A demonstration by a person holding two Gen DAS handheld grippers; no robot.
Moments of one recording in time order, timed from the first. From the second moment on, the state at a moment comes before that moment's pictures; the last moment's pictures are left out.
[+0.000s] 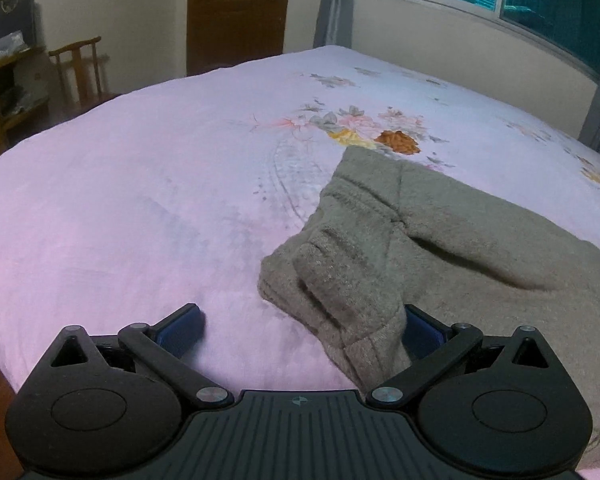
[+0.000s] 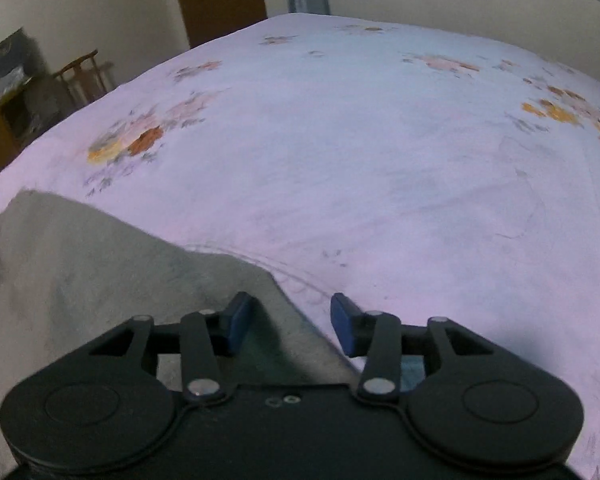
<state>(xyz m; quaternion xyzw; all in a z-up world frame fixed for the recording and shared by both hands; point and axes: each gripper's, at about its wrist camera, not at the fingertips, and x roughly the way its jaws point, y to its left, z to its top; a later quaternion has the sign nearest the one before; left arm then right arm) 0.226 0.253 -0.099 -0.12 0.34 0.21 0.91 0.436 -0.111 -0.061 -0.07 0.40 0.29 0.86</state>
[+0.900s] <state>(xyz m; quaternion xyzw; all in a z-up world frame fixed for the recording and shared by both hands) 0.196 0.213 -0.066 -0.11 0.29 0.17 0.94 0.324 -0.249 -0.017 0.09 0.31 0.23 0.92</state>
